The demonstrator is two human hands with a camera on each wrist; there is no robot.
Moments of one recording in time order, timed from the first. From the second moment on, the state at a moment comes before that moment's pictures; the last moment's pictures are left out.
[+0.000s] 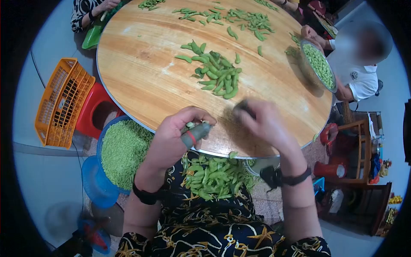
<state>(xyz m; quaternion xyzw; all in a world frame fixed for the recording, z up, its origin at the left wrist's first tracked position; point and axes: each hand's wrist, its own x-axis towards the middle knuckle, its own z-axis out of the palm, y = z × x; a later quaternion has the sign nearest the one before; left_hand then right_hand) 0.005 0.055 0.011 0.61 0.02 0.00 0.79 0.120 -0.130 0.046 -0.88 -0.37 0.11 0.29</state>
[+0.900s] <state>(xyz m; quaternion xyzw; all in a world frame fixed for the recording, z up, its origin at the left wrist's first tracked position) 0.020 -0.007 0.004 0.46 0.07 0.08 0.88 0.068 -0.165 0.030 -0.59 -0.20 0.40 0.68</state>
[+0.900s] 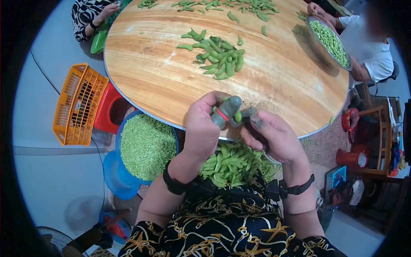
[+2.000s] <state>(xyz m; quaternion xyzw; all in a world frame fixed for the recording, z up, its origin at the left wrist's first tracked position) 0.010 -0.010 0.004 0.58 0.06 -0.01 0.81 0.083 -0.161 0.020 -0.74 -0.20 0.21 0.61</state>
